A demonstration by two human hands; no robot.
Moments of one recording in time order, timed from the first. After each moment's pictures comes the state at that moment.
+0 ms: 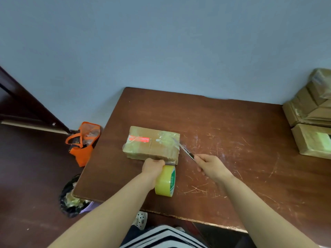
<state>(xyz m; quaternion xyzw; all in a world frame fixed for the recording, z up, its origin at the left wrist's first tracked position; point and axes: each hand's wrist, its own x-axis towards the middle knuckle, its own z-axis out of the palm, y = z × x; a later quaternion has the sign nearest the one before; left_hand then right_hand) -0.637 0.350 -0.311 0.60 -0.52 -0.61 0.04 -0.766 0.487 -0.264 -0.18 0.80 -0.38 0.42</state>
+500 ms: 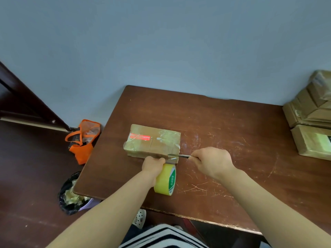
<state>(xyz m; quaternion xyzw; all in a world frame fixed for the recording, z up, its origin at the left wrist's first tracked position) -0.635 0.349 -0.309 0.59 -0.52 -0.61 0.03 -0.768 0.473 -0.229 -0.51 0.84 0.03 0.15</state>
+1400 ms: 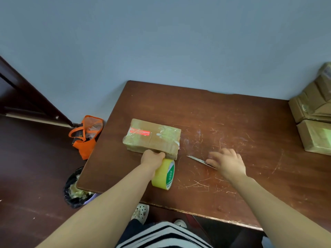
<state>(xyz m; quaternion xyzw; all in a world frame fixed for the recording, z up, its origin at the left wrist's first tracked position) -0.634 0.340 -0.307 0.61 -0.56 -0.57 0.03 -0.809 0.511 -0.306 -0.39 0.90 -0.01 0.18</state>
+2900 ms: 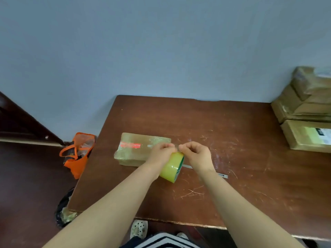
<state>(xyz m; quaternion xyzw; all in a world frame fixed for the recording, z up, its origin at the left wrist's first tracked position) -0.676 0.356 -0.242 0.46 -0.61 -0.65 0.06 -0.757 0.453 -0.260 -0.17 0.75 -0.57 0.29</state>
